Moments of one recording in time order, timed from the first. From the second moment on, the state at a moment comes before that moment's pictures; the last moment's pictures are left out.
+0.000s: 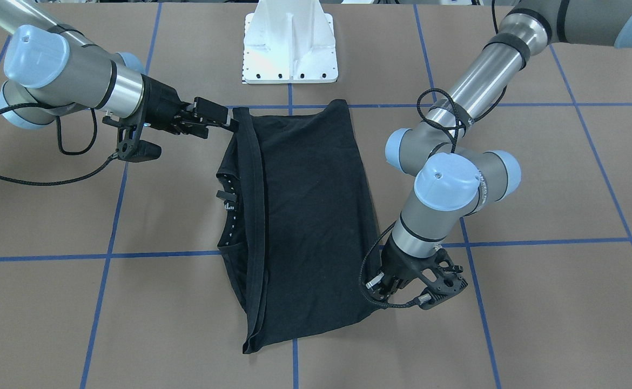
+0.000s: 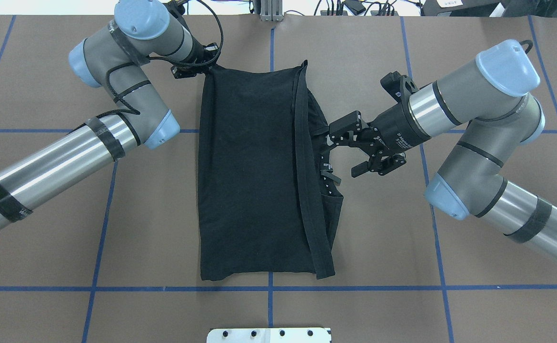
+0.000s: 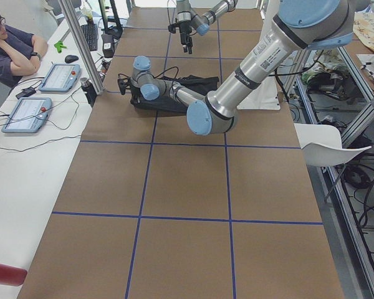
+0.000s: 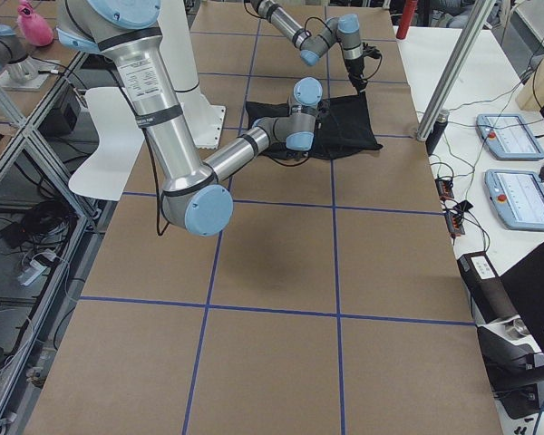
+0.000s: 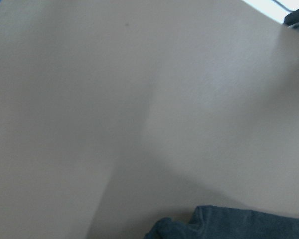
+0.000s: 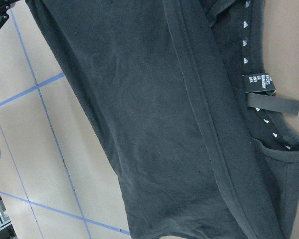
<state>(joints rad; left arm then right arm) -0.84 -2.45 -1.01 -2.24 -1.90 -1.51 0.79 -1.15 1.68 -0.66 2.47 1.75</state>
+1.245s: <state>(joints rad) -0.87 -2.44 -1.05 -2.33 -1.84 -1.43 0.81 -1.15 1.69 -0.66 2.45 1.75</state>
